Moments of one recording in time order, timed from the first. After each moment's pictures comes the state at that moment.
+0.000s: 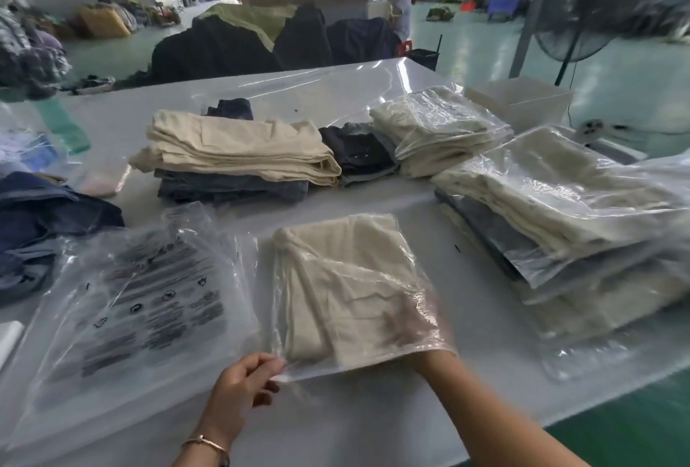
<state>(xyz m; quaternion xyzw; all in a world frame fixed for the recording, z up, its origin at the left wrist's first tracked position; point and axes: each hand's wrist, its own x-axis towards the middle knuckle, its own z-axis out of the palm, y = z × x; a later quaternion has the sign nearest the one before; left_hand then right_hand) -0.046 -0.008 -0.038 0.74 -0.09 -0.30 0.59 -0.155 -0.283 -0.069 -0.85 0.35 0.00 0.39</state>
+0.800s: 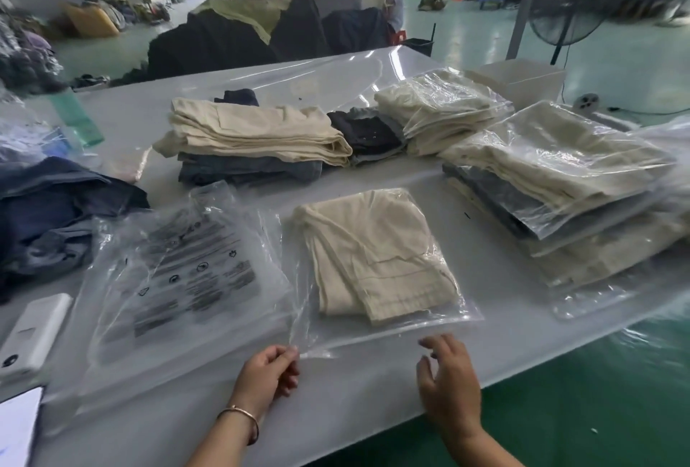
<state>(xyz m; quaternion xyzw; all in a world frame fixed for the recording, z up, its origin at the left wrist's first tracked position) -0.057 0.041 -0.071 0.72 -0.02 -0.33 0.61 -0.251 -0.135 -0.072 -0.83 0.41 -0.25 0.29</state>
